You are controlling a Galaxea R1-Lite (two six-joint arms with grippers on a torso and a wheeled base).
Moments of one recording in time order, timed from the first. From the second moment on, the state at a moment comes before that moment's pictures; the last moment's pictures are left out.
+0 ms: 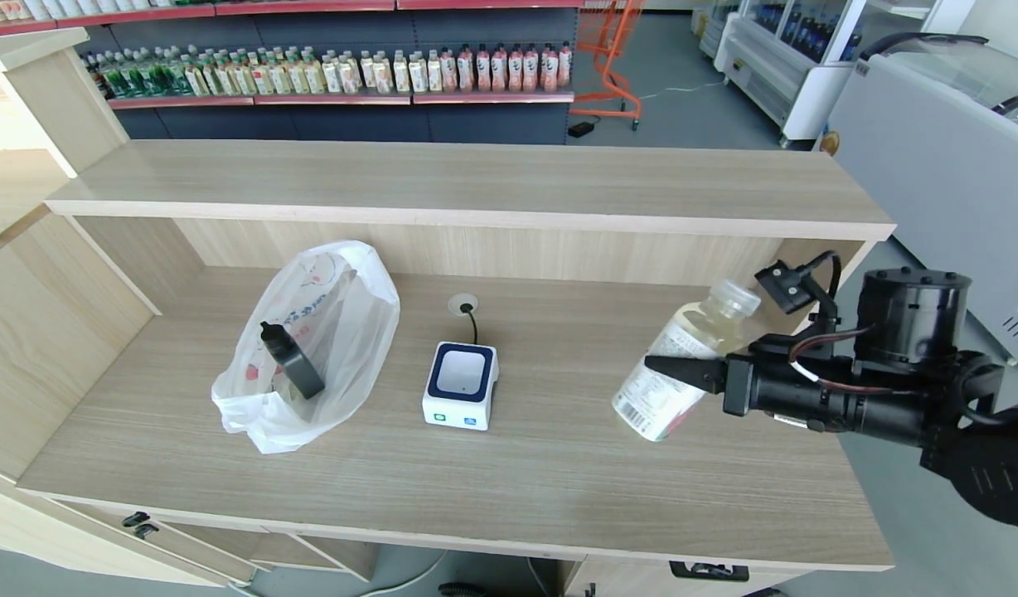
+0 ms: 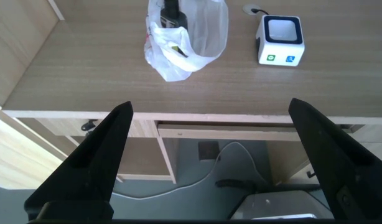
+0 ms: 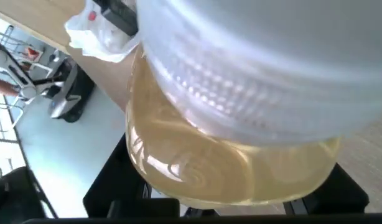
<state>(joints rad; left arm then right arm) 0.00 0.00 0.00 0.00 -0.06 0.03 0.30 1.72 -0.66 -0.83 0.57 0.20</state>
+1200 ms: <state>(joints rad) 0.00 0.00 0.00 0.00 -0.06 0.03 0.55 1.45 -0.67 -0.59 0.75 0.29</state>
